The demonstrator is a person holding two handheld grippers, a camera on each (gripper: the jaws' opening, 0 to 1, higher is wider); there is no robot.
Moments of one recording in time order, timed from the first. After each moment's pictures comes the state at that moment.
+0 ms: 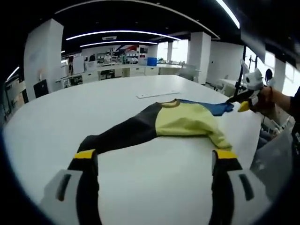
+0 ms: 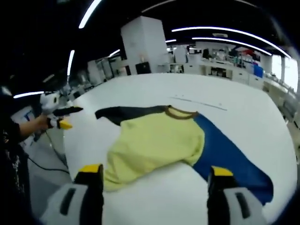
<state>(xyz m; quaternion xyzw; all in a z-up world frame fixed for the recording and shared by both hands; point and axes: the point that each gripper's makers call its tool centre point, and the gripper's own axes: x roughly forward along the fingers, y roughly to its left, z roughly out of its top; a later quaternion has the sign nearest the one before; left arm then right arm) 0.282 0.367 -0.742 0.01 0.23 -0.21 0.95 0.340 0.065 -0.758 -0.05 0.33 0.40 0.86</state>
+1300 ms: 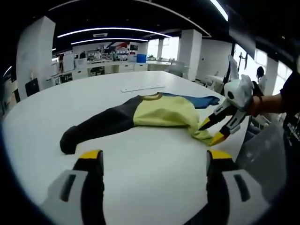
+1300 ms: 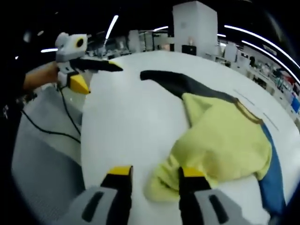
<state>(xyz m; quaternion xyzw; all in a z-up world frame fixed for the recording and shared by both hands) 0.239 0.326 -0.753 0.01 0.25 -0.25 0.94 0.261 0.168 -0.840 -0.20 0.35 0.51 0.76</state>
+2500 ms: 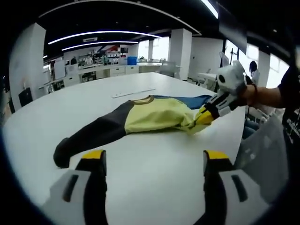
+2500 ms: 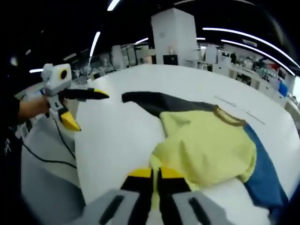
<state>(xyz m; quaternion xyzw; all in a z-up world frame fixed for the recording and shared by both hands) 0.252 0.307 -0.747 0.04 0.23 -0.29 0.93 0.306 0.165 -0.776 -0.12 0.31 0.47 0.82</state>
